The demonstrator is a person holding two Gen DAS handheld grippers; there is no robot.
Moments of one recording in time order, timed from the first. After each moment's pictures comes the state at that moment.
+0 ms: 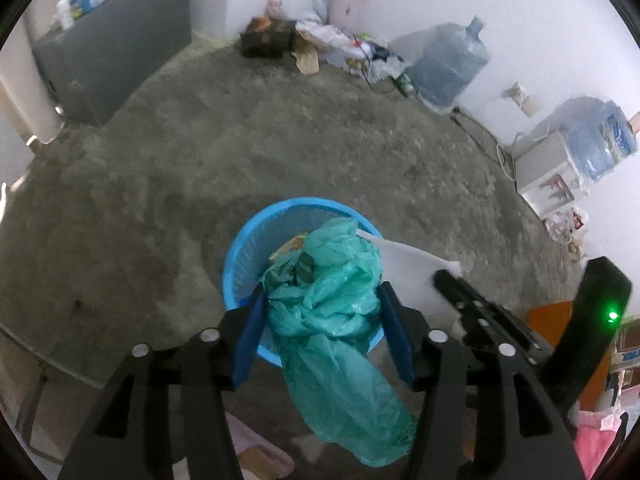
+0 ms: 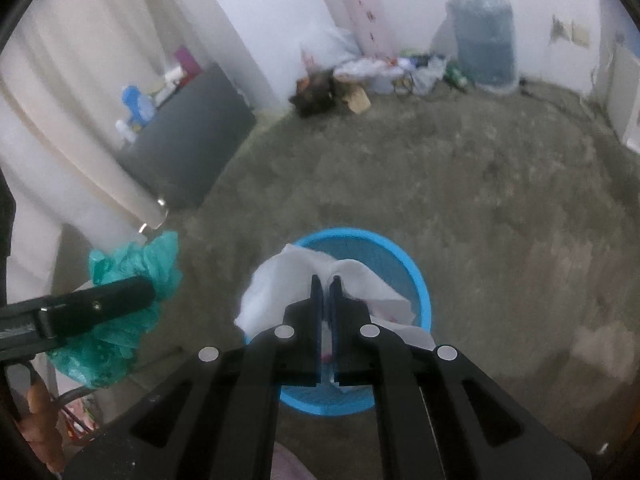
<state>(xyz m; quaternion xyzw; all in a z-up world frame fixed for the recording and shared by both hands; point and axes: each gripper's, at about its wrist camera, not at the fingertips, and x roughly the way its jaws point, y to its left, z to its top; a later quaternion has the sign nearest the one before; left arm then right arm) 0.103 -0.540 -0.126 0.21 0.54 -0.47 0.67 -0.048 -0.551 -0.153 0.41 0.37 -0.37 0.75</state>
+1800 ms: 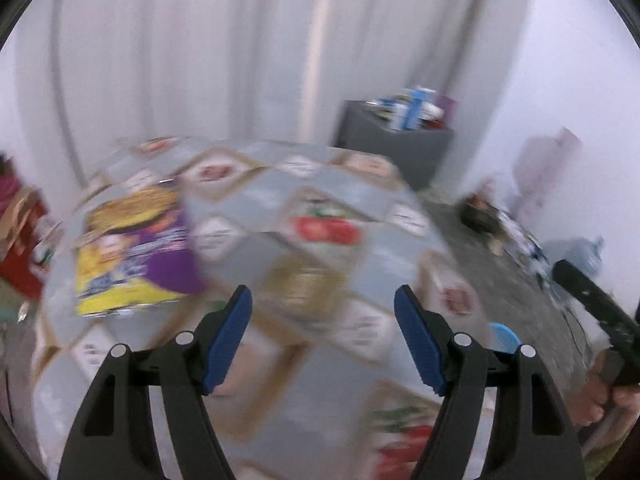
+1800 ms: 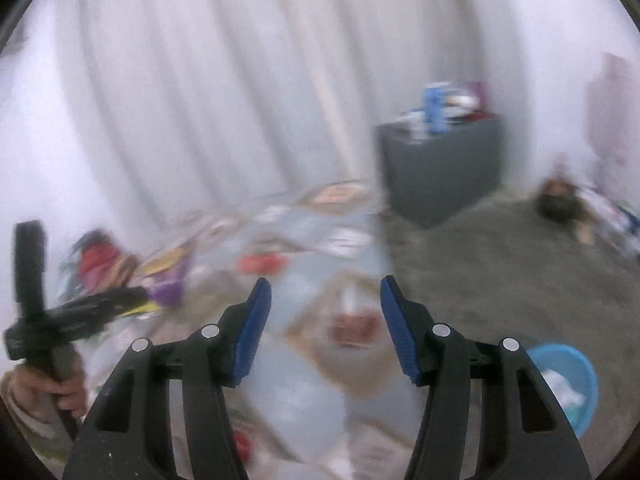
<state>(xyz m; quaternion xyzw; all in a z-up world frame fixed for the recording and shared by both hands) 0.221 -0.027 0.043 0.00 0.39 -0.20 0.90 0.197 -0.272 0.048 0.19 0.33 -0.01 0.93</state>
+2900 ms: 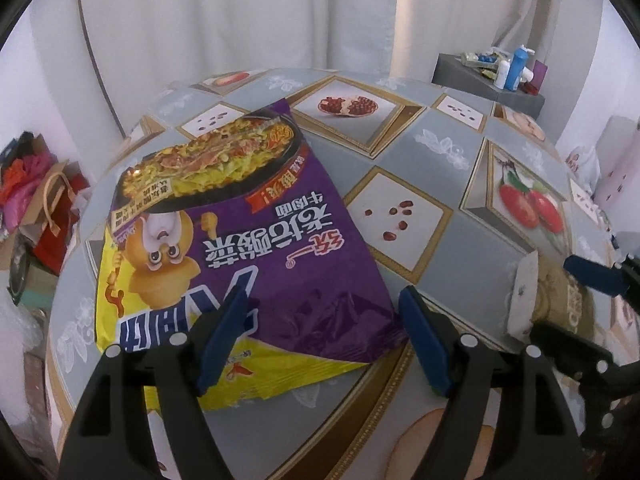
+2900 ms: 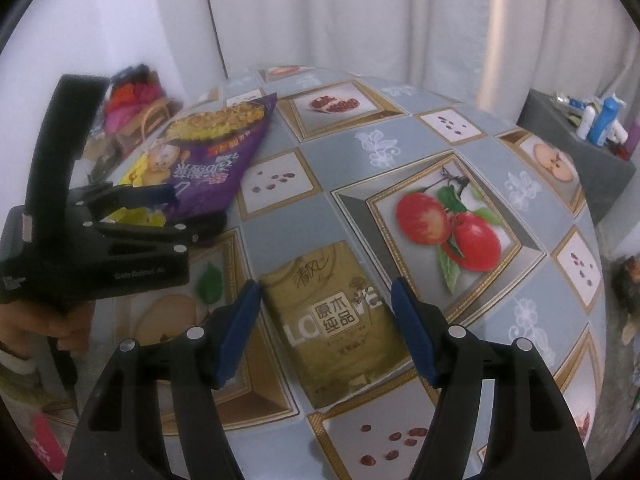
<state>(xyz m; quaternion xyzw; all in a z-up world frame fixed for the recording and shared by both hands) 0.348 0.044 -0.069 0.06 0.45 -0.10 0.88 0.351 -0.116 -0.041 0.03 0.48 0.12 0.87</state>
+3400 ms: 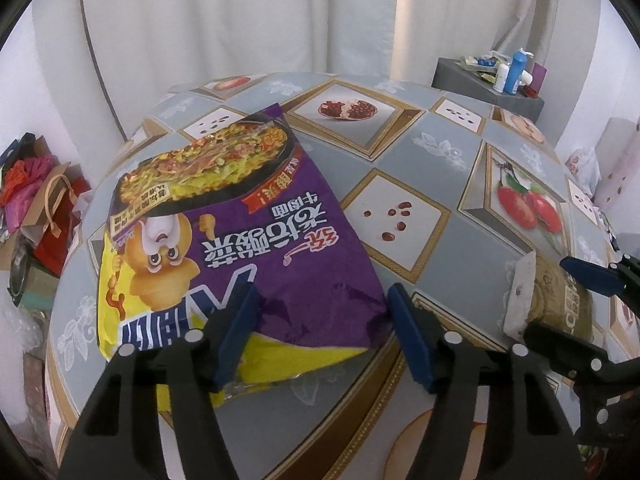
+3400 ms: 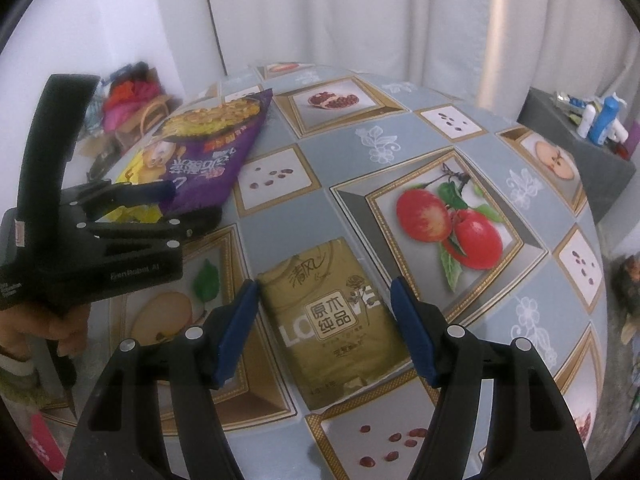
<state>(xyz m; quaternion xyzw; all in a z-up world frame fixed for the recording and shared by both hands) 0.345 0.045 -0.067 0.05 0.44 -0.10 0.89 0.352 -0.114 -0.044 0.03 0.48 0.12 0.87</state>
